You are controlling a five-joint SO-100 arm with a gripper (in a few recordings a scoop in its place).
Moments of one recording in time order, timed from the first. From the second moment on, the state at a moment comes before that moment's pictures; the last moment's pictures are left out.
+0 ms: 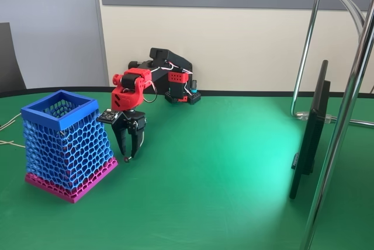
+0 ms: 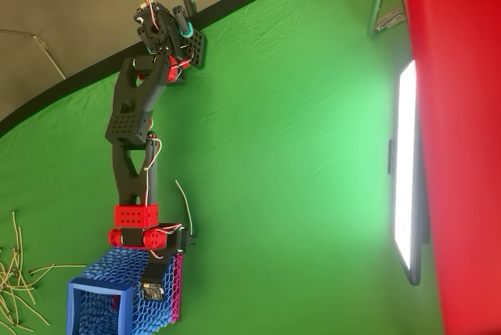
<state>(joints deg) 21.2 26.7 23.0 81.4 -89.1</state>
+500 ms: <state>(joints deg) 21.2 22.6 18.3 81.4 -89.4</state>
